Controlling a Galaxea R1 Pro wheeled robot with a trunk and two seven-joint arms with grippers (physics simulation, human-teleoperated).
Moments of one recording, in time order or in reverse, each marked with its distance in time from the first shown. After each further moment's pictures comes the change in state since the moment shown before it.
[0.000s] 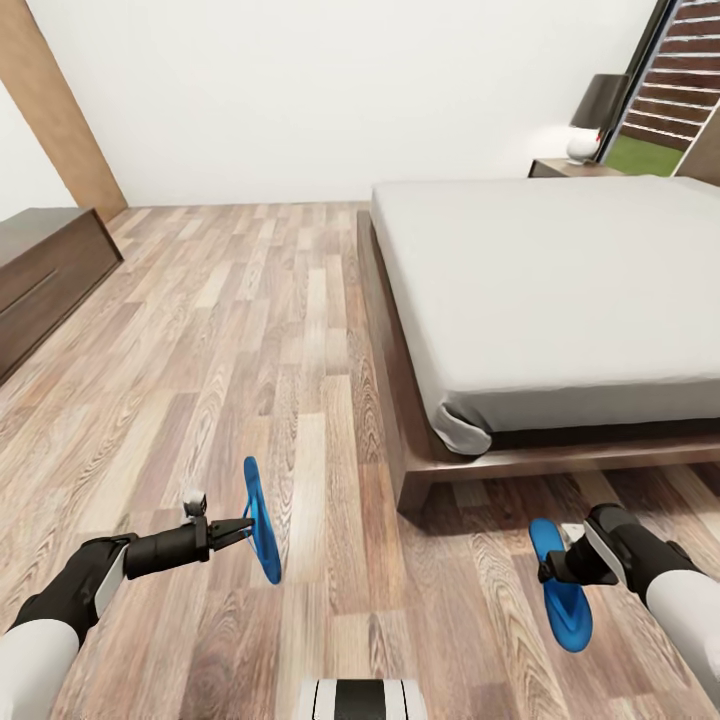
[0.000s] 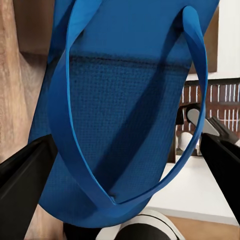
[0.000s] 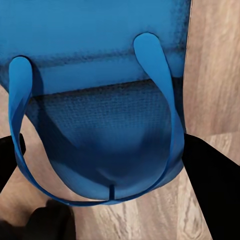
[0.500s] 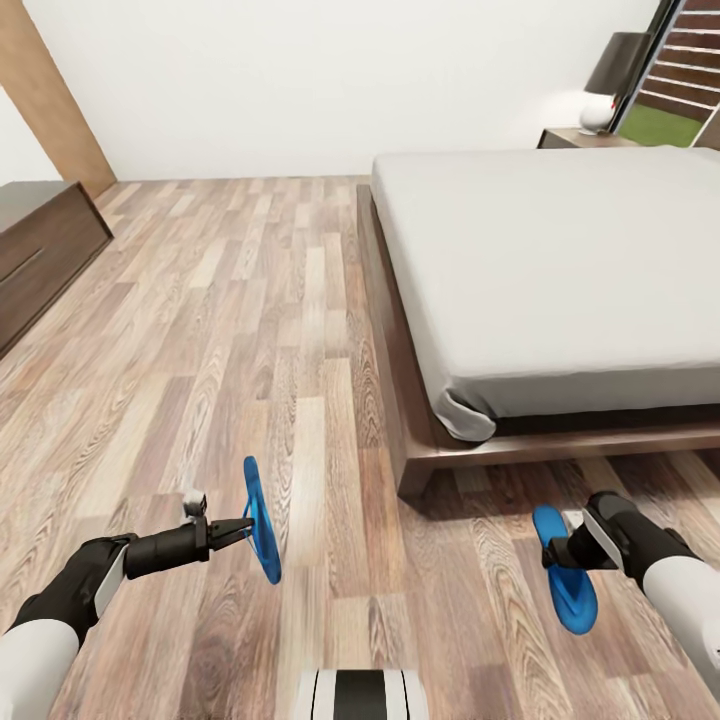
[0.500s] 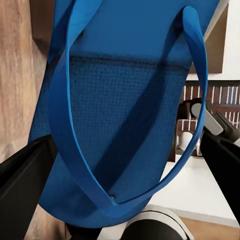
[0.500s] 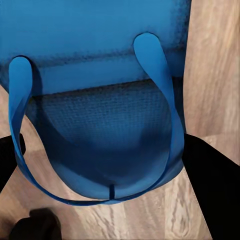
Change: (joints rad) left arm 0.000 0.001 0.001 0.001 0.000 -0.006 -0.001; right arm -0.039 0.000 0.000 0.002 0.000 0.000 -0.066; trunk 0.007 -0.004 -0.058
